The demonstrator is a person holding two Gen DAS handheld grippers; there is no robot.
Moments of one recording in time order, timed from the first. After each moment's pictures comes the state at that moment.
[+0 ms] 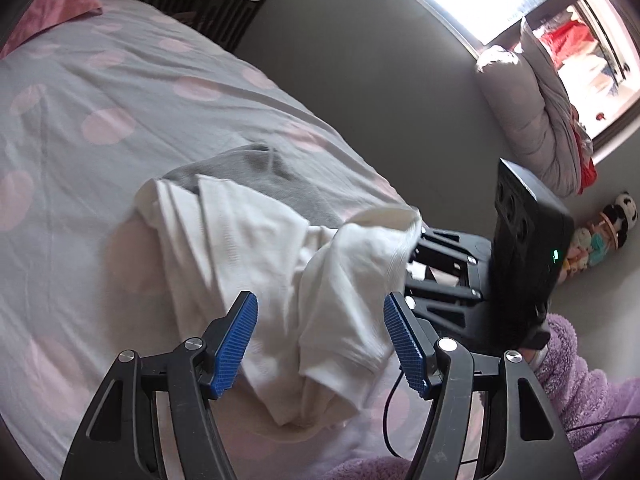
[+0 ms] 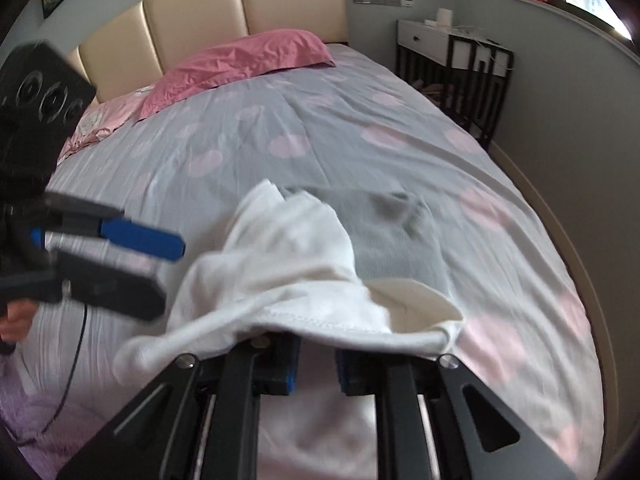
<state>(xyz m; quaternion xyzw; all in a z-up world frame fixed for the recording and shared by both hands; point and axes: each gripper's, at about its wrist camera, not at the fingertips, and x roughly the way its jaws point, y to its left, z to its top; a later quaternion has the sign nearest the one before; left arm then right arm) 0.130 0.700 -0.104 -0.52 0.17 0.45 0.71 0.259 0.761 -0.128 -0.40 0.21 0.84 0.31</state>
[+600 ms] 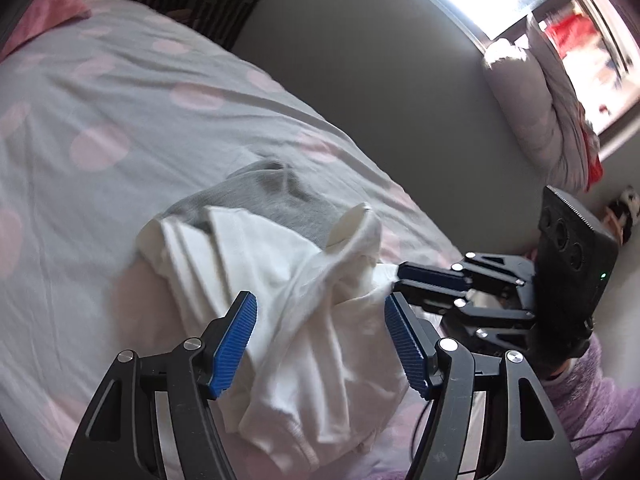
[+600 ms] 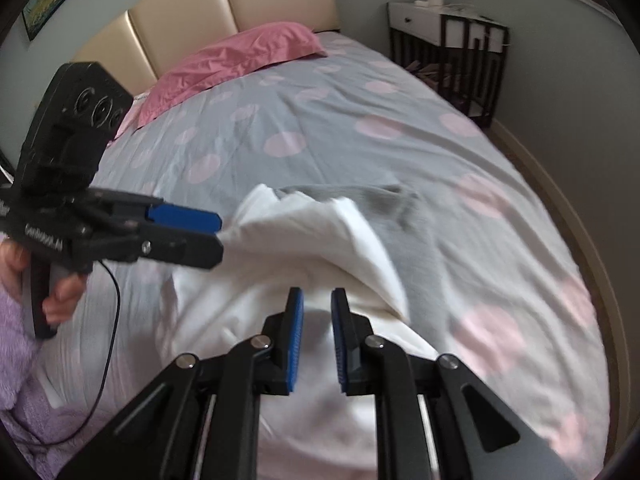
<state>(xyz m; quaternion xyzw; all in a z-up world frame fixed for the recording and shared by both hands) 0.137 0.751 -0.109 -0.50 0.21 0.44 0.72 0.289 0.769 -0.111 -0.40 0.26 0.82 0.32</state>
